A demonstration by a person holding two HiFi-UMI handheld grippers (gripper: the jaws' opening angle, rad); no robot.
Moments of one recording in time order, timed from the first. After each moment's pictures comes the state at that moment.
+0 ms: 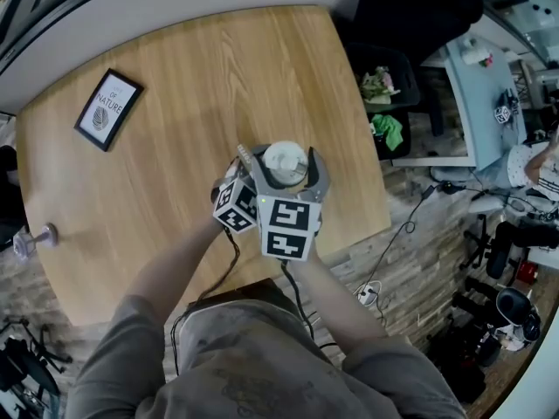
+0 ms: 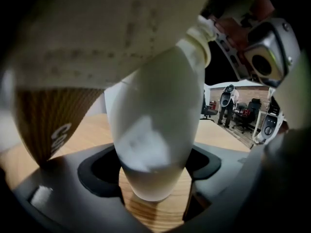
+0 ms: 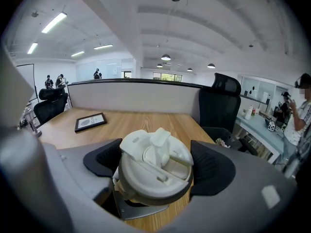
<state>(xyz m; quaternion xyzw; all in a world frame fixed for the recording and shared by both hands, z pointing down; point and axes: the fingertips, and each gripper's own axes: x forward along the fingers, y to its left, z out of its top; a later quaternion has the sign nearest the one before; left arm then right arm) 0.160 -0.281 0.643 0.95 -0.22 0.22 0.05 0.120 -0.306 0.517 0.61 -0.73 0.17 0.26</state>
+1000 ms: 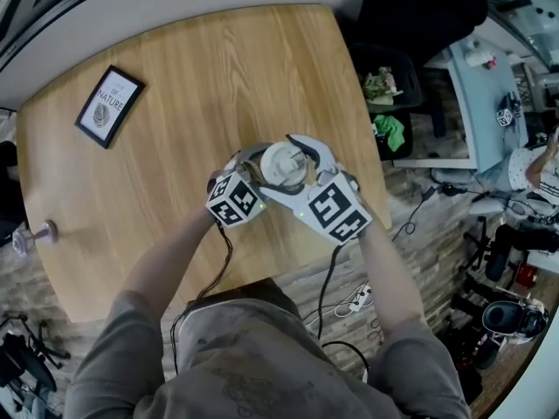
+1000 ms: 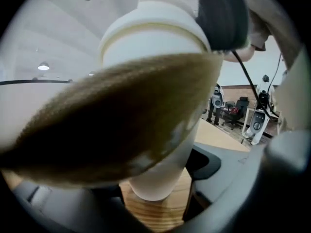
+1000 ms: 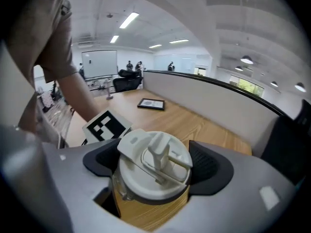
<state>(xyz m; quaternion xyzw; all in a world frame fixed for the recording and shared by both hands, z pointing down) 0.158 -0.279 0.638 0.96 -0.16 0.21 0.03 0.093 -0.279 0.526 0.21 -0.90 0.04 0.37</state>
